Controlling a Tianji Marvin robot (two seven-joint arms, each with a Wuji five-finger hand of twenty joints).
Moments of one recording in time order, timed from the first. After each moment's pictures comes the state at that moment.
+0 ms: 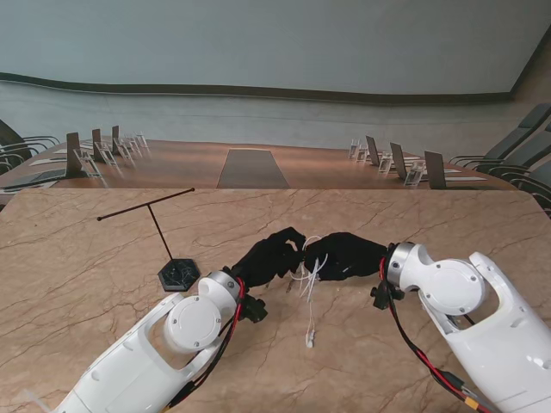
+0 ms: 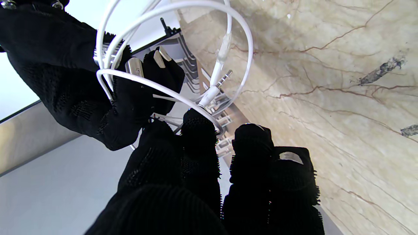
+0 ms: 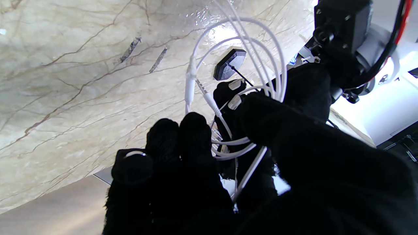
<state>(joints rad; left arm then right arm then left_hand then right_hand) 1.35 -1.21 -0.87 -1.57 0.10 0.03 0.05 -1.43 -0.99 1.27 -1.69 -0.28 -0.20 0.60 1.22 -0.06 -0.03 -0.09 0.32 0.04 1.09 1.10 0.94 0.00 0.93 1.04 0.82 0.29 1.21 1.16 0.52 0.27 1.57 1.16 0.69 -0.59 1.04 -0.01 0.71 -0.09 1.02 0.89 0.75 0.30 1.25 0.74 0.57 0.26 1.24 1.05 0.31 0.21 1.62 1.15</state>
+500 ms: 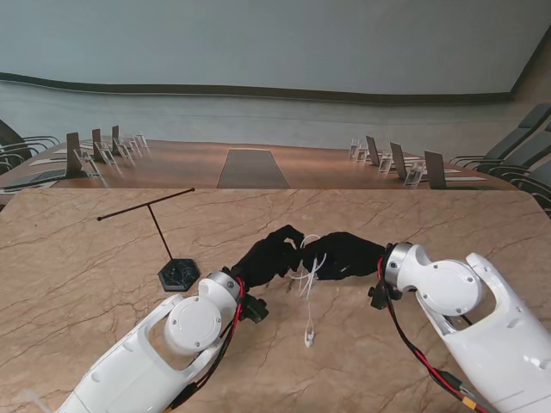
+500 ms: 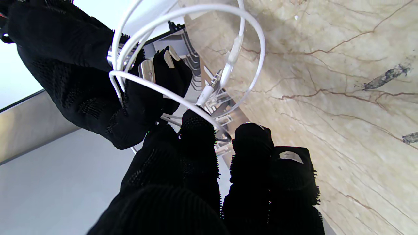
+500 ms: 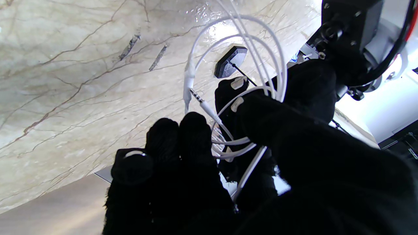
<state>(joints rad) 1.36 -1.21 -0.87 -1.58 0.06 0.04 0.06 -1.43 -1.00 1.26 -1.69 -0.29 -0.19 0.58 1.23 -0.05 -0.01 -0.08 0.27 0.05 1.15 1.10 0.93 -0.01 0.93 1.02 0.82 0.29 1.21 1.16 0.52 0.27 1.57 1.15 0.69 -0.59 1.04 -0.01 0.71 -0.10 1.02 0.89 0.76 0.30 1.25 0.74 0.58 0.27 1.24 1.04 0.32 0.22 1.63 1.15</state>
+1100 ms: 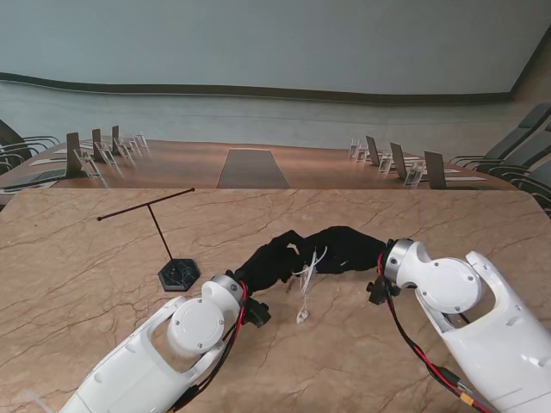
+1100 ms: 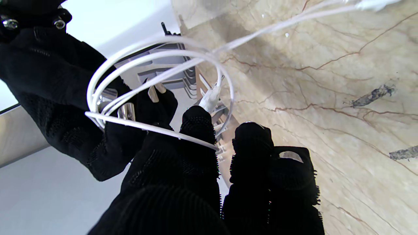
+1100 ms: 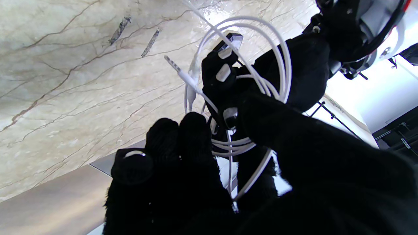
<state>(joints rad) 1.36 -1.21 -0.86 -1.57 0.06 0.06 0.04 -1.42 -1.01 1.26 -1.68 -0.27 -0.20 0.55 1.24 -0.04 -0.02 -0.08 0.26 0.05 1.16 1.09 0.92 -0.01 0.93 1.01 0.82 0.29 1.19 1.16 0.52 0.27 1.57 1.14 0.68 -0.60 1.05 -0.01 0.71 -0.10 1.02 0.89 0.76 0.30 1.25 0.74 0.58 0.27 1.24 1.04 0.32 0.22 1.63 1.15</state>
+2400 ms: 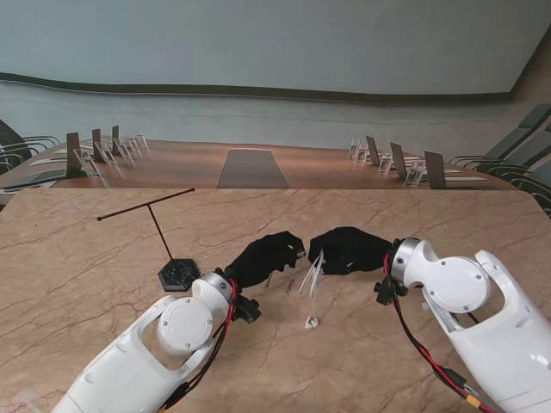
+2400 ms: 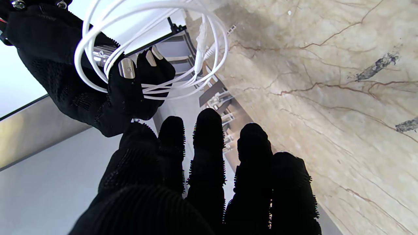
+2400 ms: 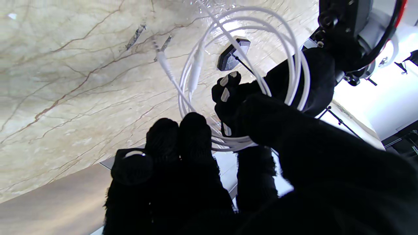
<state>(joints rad) 1.37 -1.20 -0.90 -1.56 0.08 -0.03 0.03 -1.44 -1.00 1.30 -1.71 -0.29 -0.19 0.60 1.06 -0.04 -0.01 -0.06 0.51 0.01 0.86 0.73 0.79 0.11 0.78 0.99 0.56 0.32 1.07 1.15 0.24 0.26 1.43 1.19 0.67 -0.60 1.05 0.02 0.71 -0.10 1.02 0.89 0.75 0.31 1.25 0.74 0.58 0.27 1.24 1.04 0.32 0.22 1.63 1.15</state>
